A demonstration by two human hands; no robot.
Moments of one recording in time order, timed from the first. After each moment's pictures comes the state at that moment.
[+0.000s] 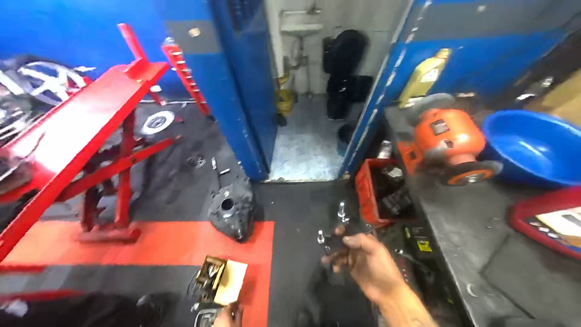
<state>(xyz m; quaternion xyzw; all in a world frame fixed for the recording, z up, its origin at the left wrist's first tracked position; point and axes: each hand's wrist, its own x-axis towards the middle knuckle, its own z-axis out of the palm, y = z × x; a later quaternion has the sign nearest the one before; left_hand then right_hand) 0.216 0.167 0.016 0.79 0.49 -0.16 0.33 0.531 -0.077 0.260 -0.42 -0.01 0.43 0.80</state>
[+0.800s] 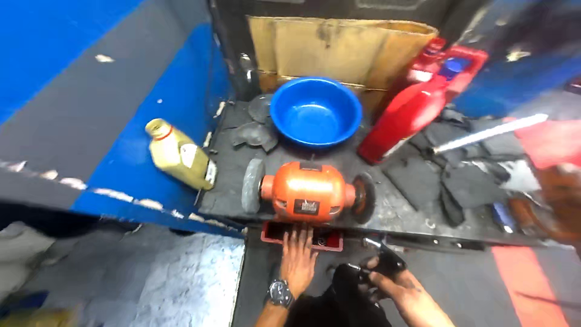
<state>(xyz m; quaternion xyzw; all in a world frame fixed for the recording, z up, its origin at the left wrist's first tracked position) 0.955 0.045 0.068 0.80 -0.58 0.00 0.18 0.747 -0.064 0.249 -0.54 0.47 -0.10 0.69</state>
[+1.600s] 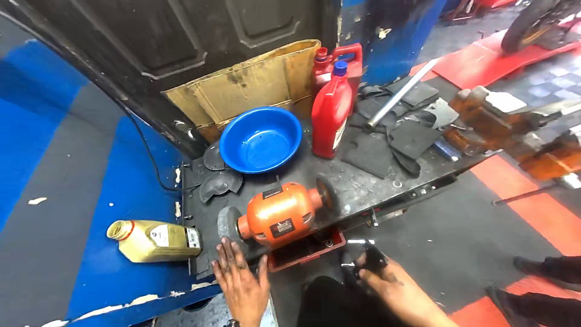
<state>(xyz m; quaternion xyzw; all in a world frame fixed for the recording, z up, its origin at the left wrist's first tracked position) 1.077 0.071 0.186 0.77 -0.55 0.19 0.26 0.747 -0.006 0.239 -0.59 0.52 -0.18 0.59</state>
